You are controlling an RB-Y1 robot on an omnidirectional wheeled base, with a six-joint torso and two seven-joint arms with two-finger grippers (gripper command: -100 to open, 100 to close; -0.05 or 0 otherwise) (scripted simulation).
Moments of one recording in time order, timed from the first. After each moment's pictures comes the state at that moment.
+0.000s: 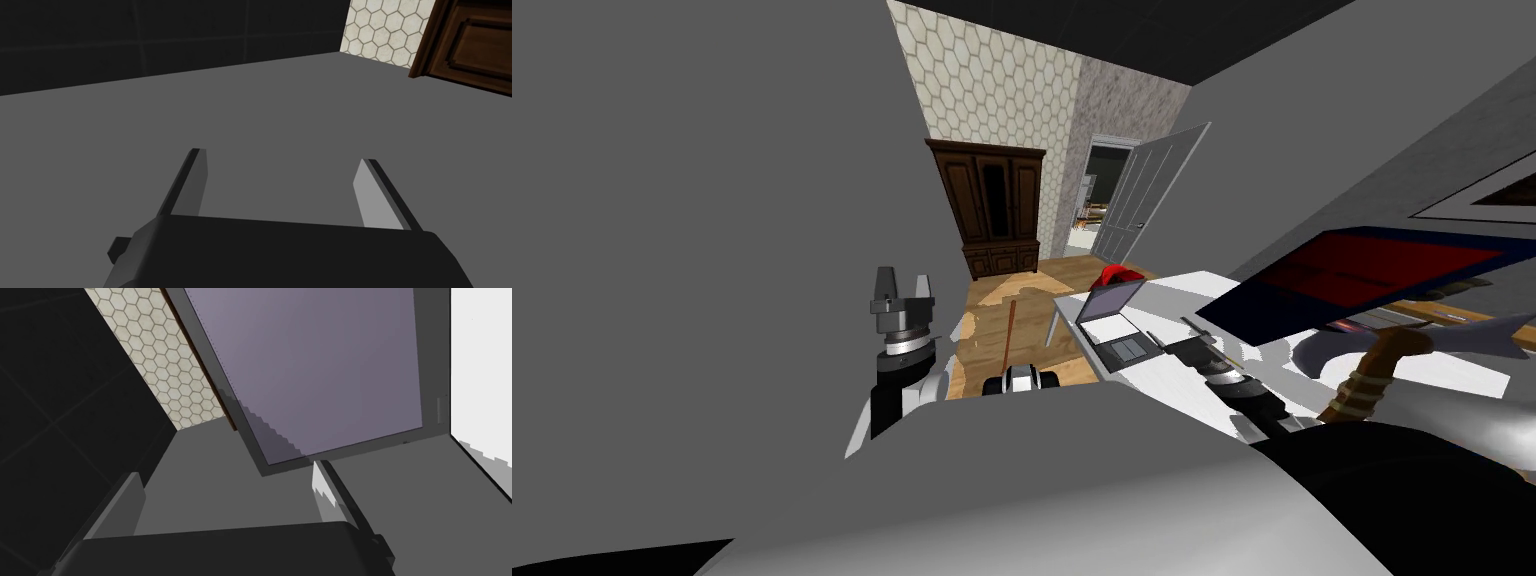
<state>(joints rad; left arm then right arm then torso) 0.51 0.02 -0.06 -2.37 -0.07 -0.51 0.07 0.50 -0.60 -0.67 -1.23 0.47 -1.21 1.59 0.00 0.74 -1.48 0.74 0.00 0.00</state>
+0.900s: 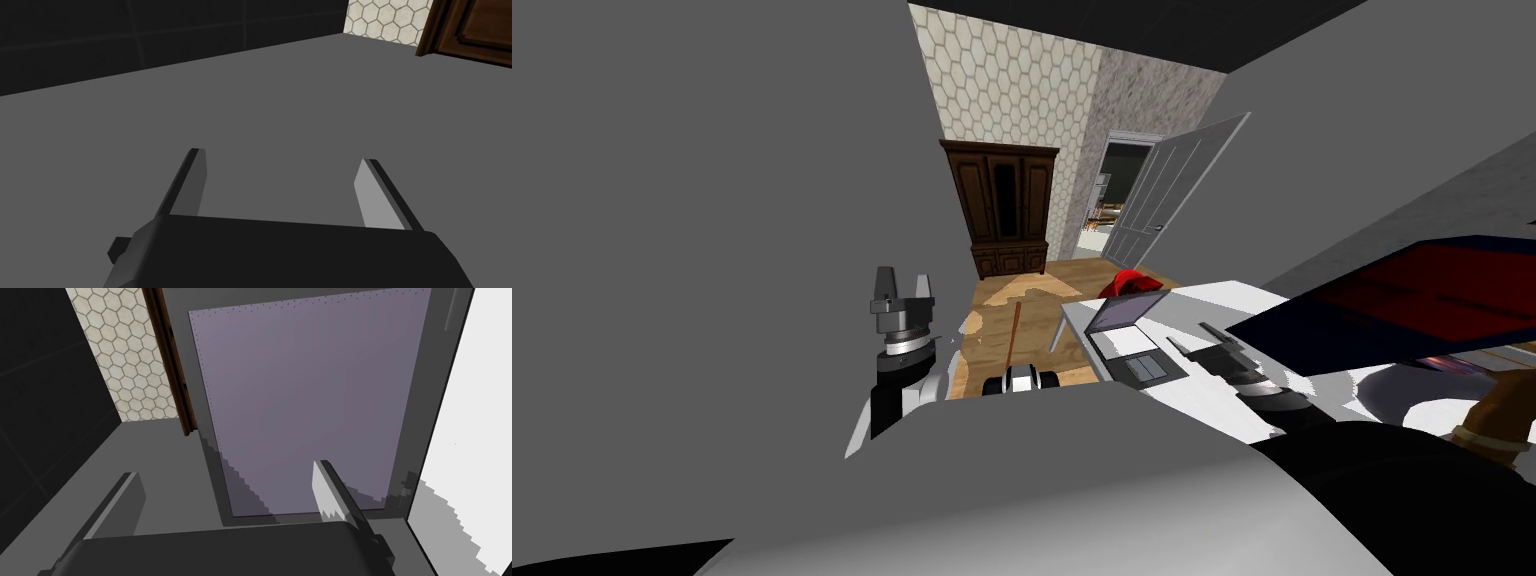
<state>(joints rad) 0.51 0.02 -0.06 -2.37 -0.07 -0.51 0.07 0.50 -0.67 -0.76 -1.08 0.52 -1.27 1.81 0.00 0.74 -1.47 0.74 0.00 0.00</state>
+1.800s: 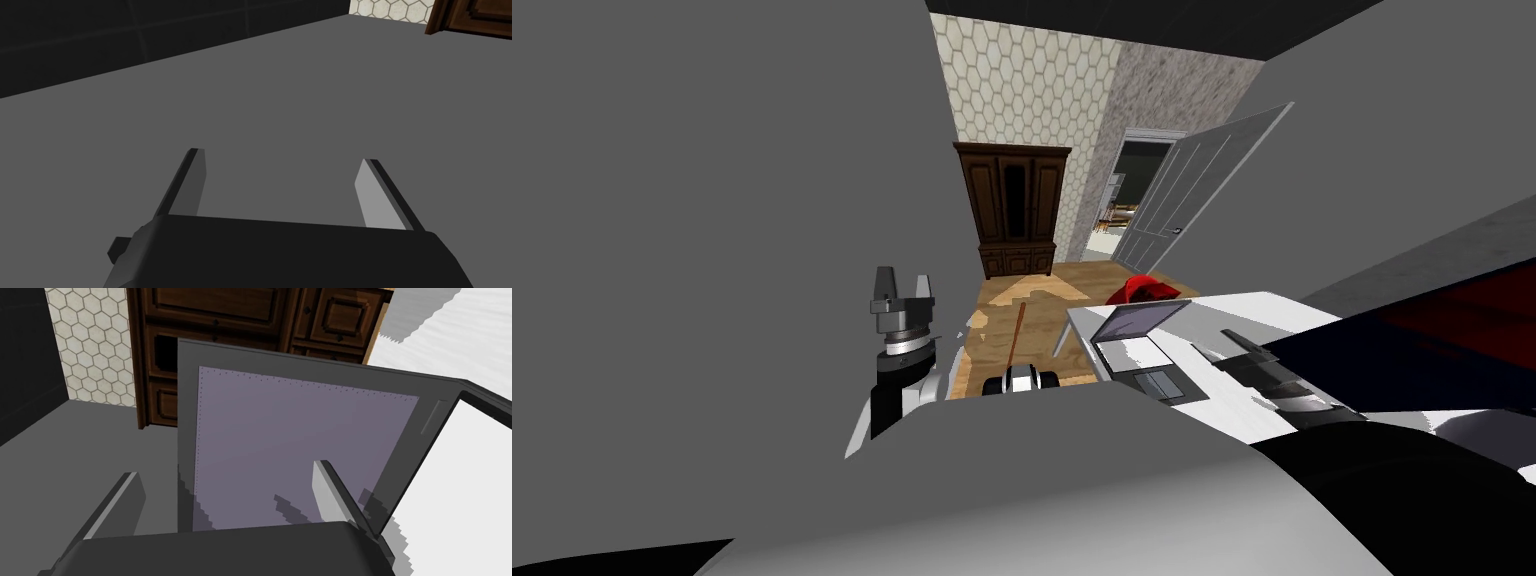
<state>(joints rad) 0.51 0.02 -0.06 -2.37 -0.07 -0.51 0.07 0.50 -0.75 -0.84 -0.90 0.57 -1.34 2.03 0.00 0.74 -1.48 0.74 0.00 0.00</state>
